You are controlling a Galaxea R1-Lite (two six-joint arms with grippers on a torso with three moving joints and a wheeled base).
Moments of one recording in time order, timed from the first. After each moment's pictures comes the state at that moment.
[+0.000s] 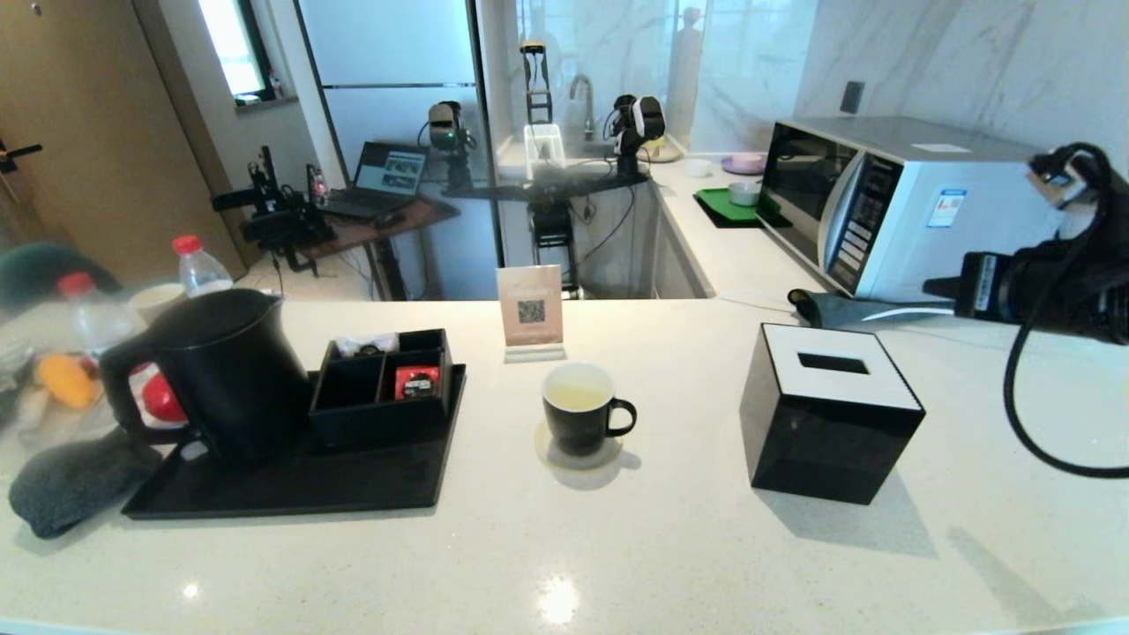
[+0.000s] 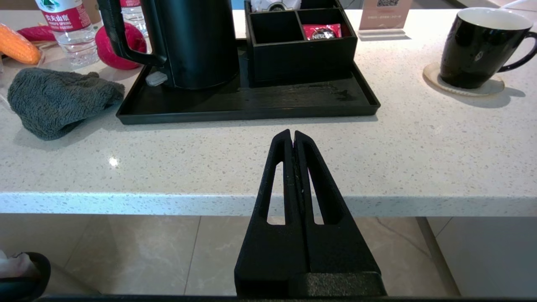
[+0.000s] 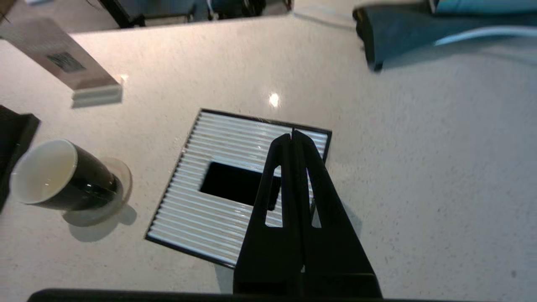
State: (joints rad) left arm 0.00 0.00 -0.02 0.05 0.01 -0.01; right arm 0.04 1.49 -1.07 -0.07 0.10 0.12
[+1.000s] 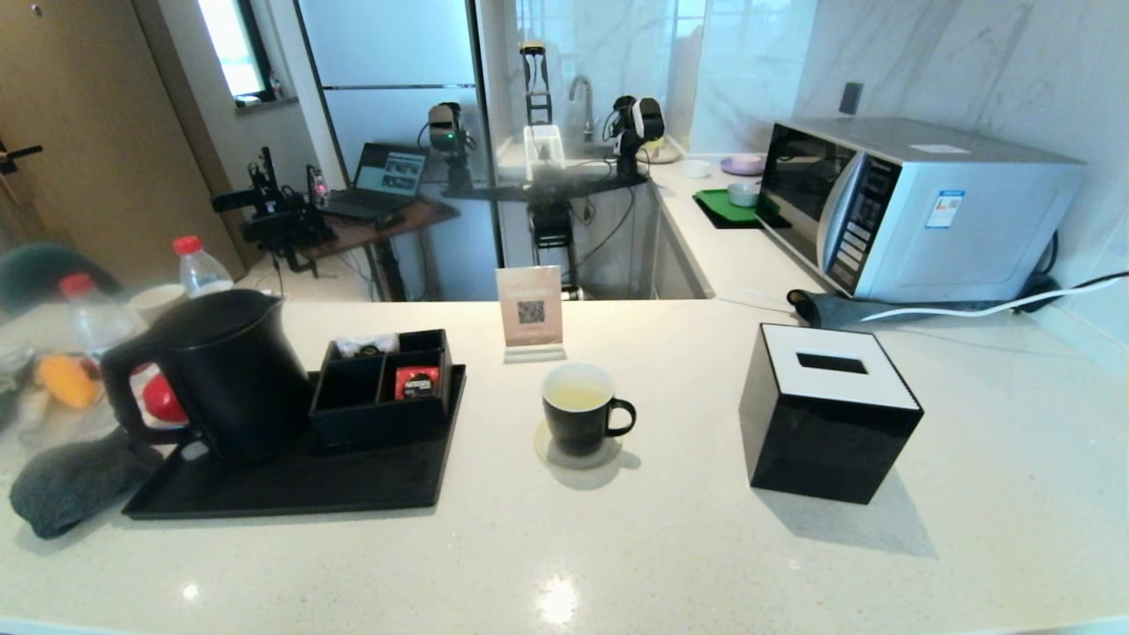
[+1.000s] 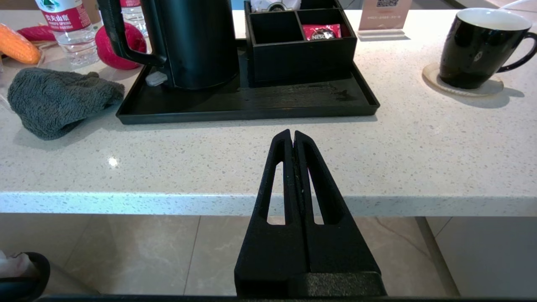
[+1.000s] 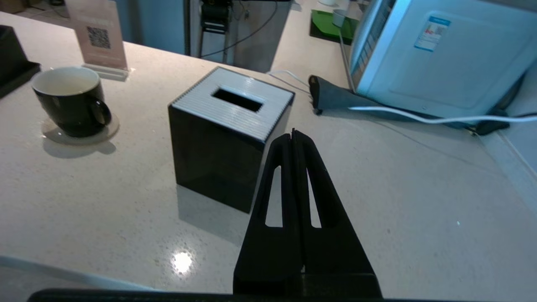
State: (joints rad) left arm 0.00 0.00 -0.02 0.05 0.01 -0.01; right arm 0.02 0.63 -0.40 -0.25 0.10 -0.18
